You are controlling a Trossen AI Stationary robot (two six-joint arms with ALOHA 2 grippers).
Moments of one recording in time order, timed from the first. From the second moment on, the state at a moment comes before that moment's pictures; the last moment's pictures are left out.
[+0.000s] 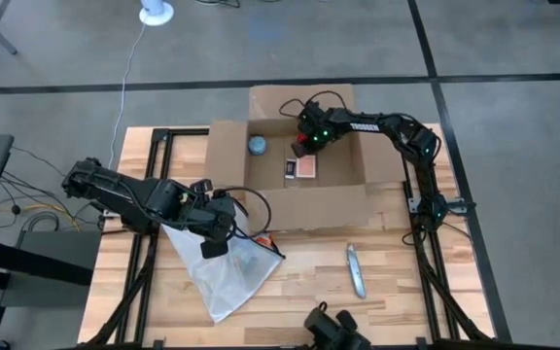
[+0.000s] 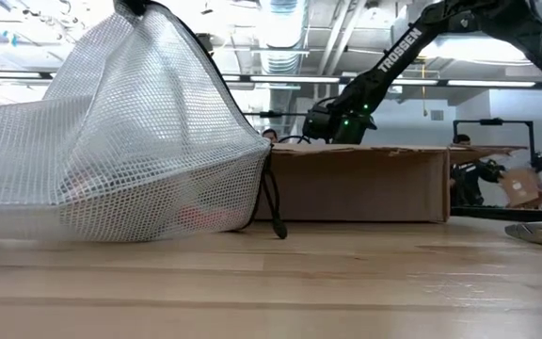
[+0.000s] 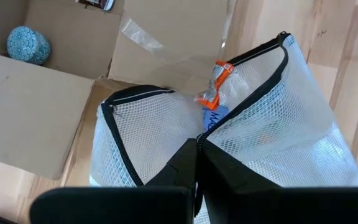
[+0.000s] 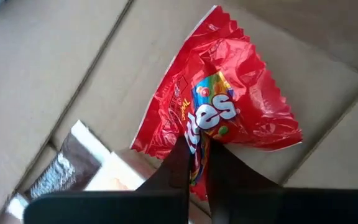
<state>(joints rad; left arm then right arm) -0.36 1.45 1.57 -1.38 -0.37 -0.54 -0.68 2.12 1.46 -0.57 -0.17 0.29</state>
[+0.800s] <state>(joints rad) -0.35 1.45 1.57 -1.37 -0.37 -0.54 -0.12 1.95 1.58 -0.31 -0.35 0.16</state>
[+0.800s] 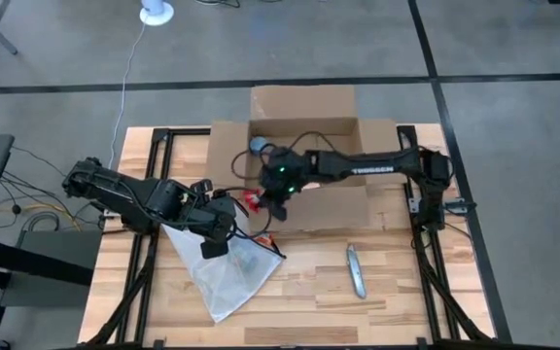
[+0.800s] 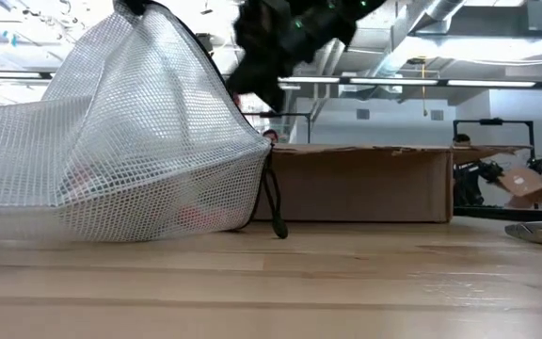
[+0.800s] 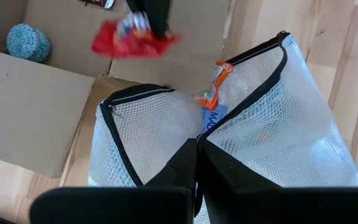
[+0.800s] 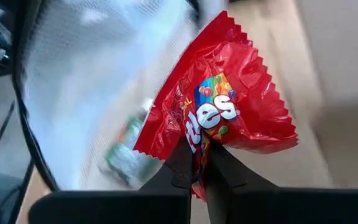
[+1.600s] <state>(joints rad) -0.35 1.45 1.57 -1.38 -0.35 -0.61 0.01 2.26 2.00 -0.53 -0.45 0.06</state>
